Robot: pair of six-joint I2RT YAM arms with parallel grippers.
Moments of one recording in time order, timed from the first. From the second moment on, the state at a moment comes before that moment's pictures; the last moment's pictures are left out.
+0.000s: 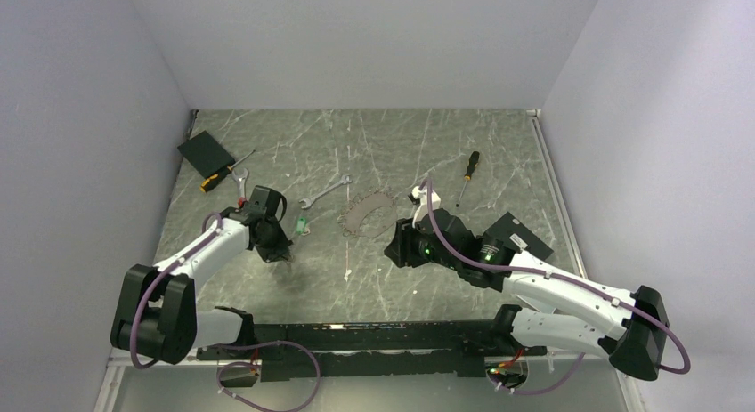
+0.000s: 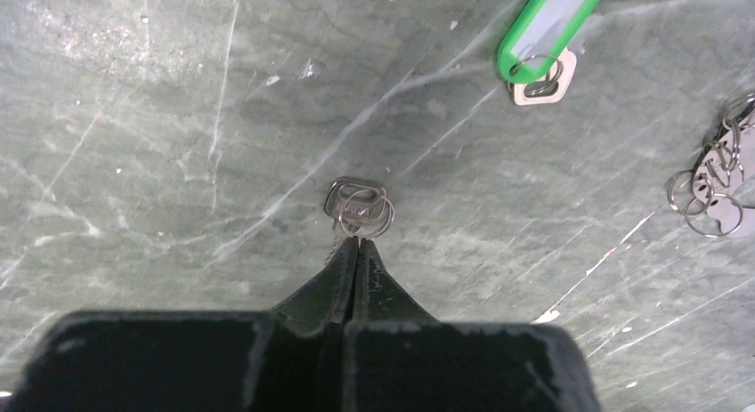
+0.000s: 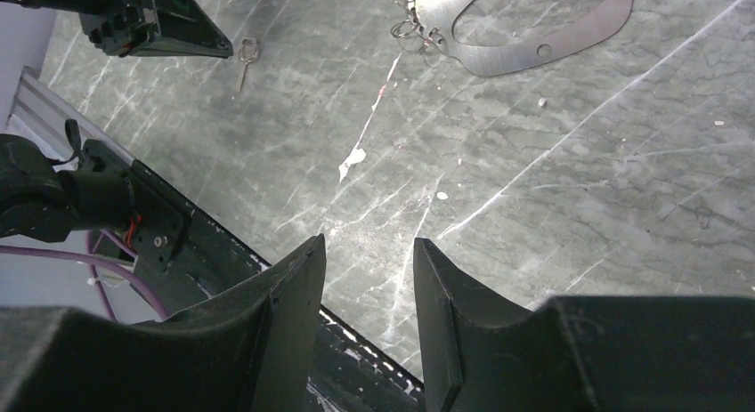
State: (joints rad) left arm -0.27 1.27 0.68 -0.65 -0.03 -0.81; right arm 0.99 0.99 0.74 -0.35 0.13 0.63
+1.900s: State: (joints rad) left arm -0.27 1.33 0.64 -0.56 -0.04 -1.03; right arm 0.99 0.97 0.71 -0.34 0.13 0.62
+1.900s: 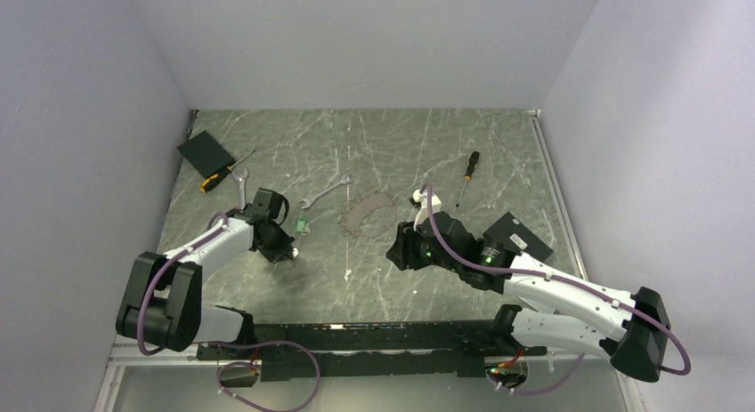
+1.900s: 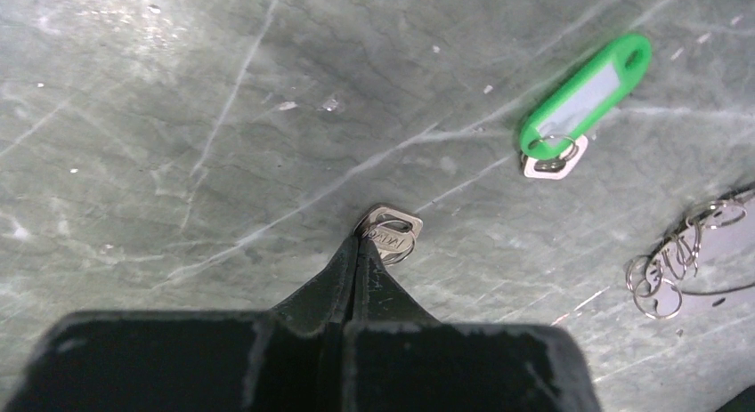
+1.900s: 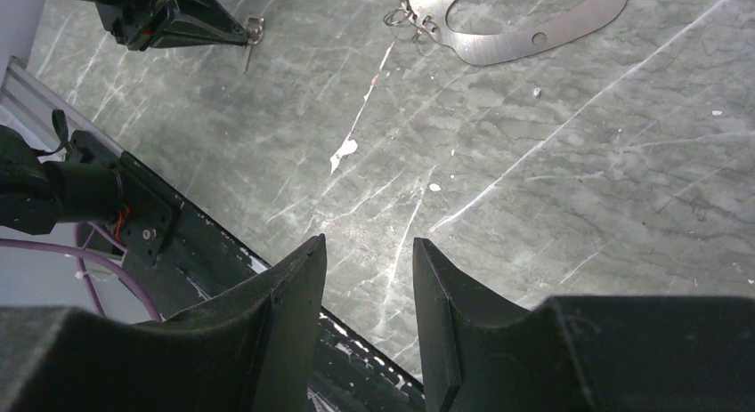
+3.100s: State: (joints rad) left arm -0.27 0.98 0.69 -0.42 0.53 -1.13; right arm 0.99 1.23 0.82 -0.01 -0.09 0.61
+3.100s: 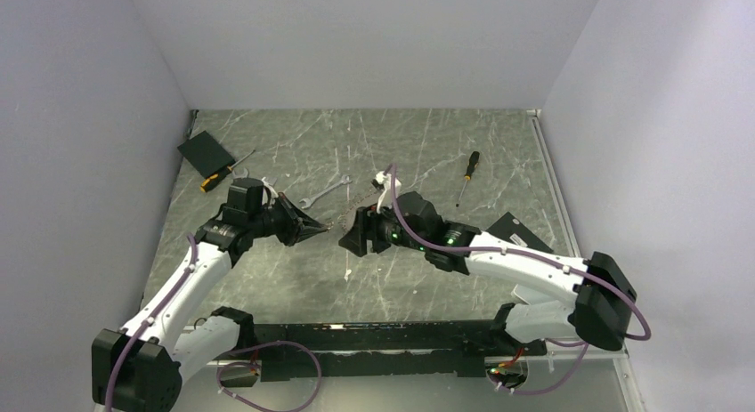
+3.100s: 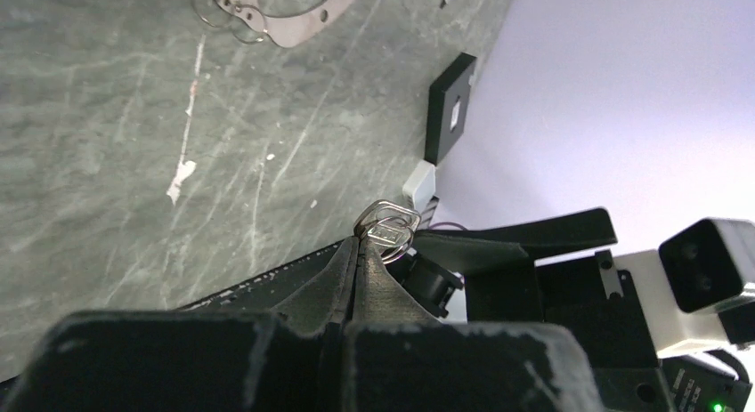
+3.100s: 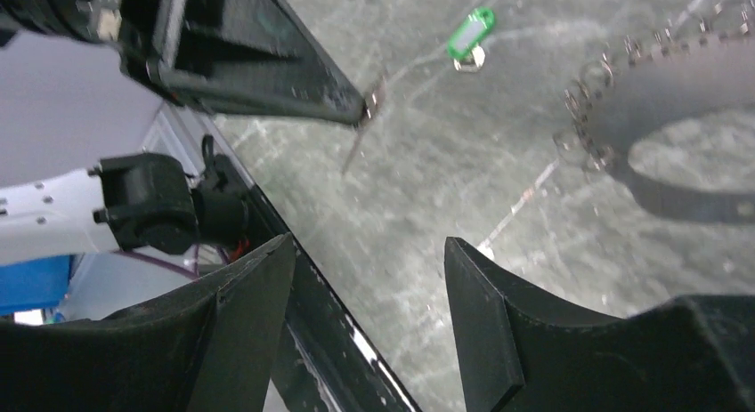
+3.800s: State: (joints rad) left arm -0.28 0.85 0.69 -0.39 0.60 -1.28; right arm 0.99 1.39 0.92 0.19 -0.24 0.59
